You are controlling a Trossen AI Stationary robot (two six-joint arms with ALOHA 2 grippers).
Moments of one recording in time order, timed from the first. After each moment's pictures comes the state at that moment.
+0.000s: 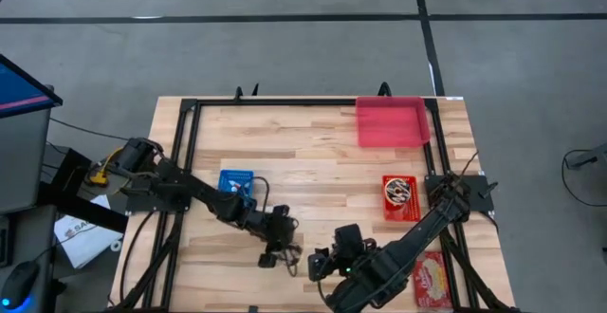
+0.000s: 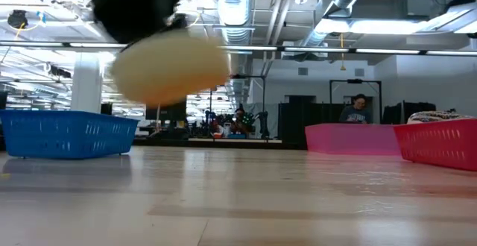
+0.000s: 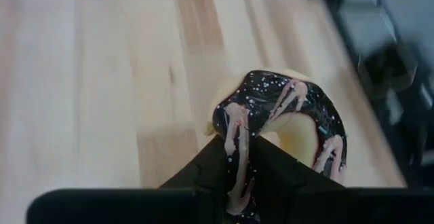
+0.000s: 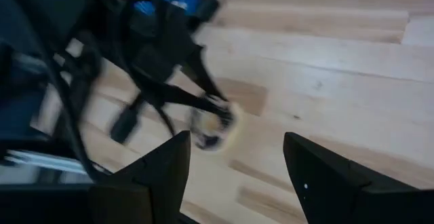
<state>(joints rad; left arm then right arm) -0.40 1.70 0.95 -0.03 0.00 -0.27 0.70 2.20 2.36 -1.51 0.67 2.00</state>
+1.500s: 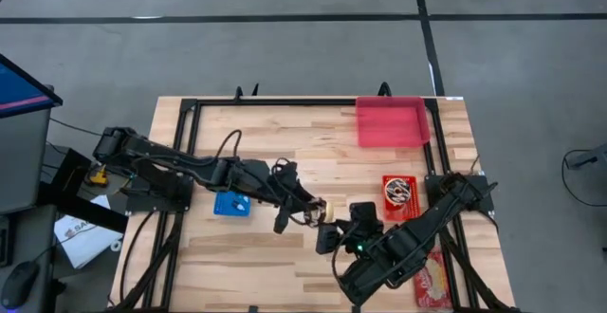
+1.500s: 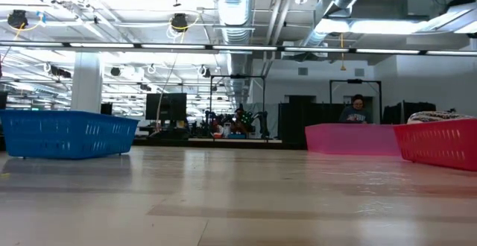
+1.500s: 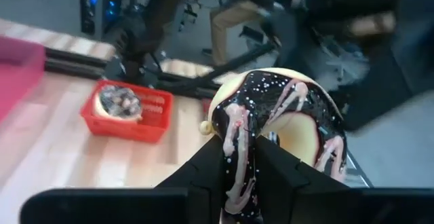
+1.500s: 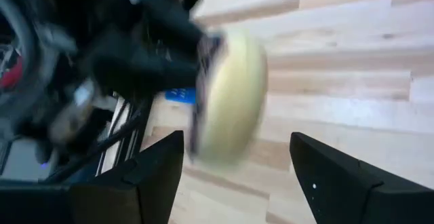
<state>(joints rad) -0.23 1.48 1.11 0.12 -0.04 -0.32 0.67 2.08 2.35 -1.57 0.85 2.09</state>
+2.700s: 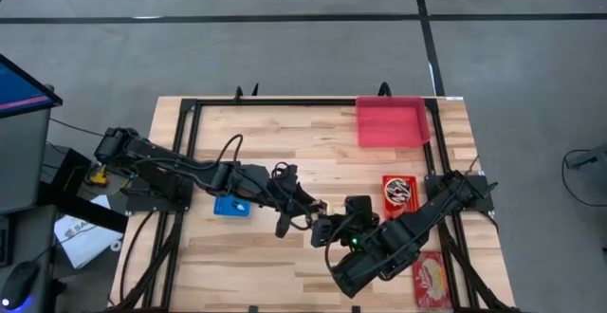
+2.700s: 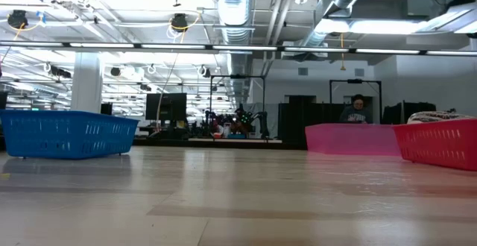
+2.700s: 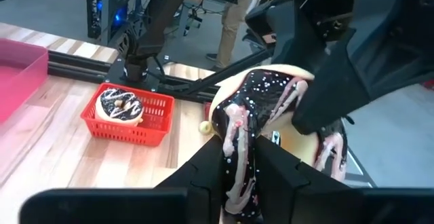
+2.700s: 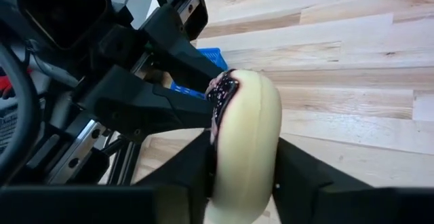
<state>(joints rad) -0.26 1.49 1.11 0.15 -0.10 -0.32 0.63 2.08 2.35 -1.55 0.87 2.03</state>
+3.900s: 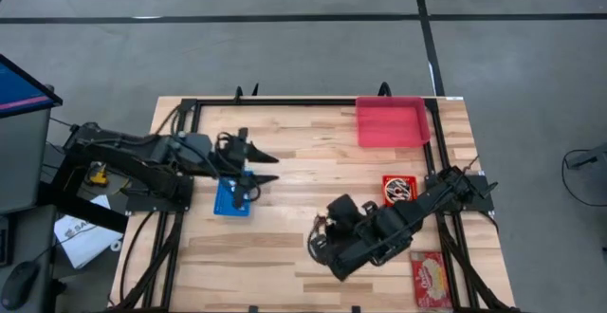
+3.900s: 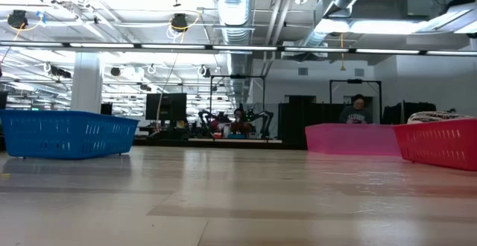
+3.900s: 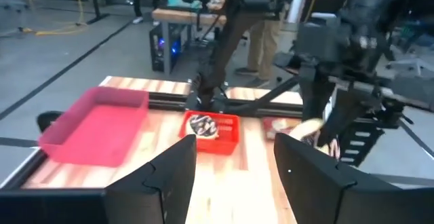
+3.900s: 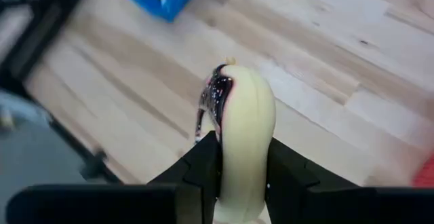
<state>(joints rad) -0.23 1.09 1.11 -0.23 -0.27 -0.13 0.57 2.07 2.35 -1.57 0.50 1.51</state>
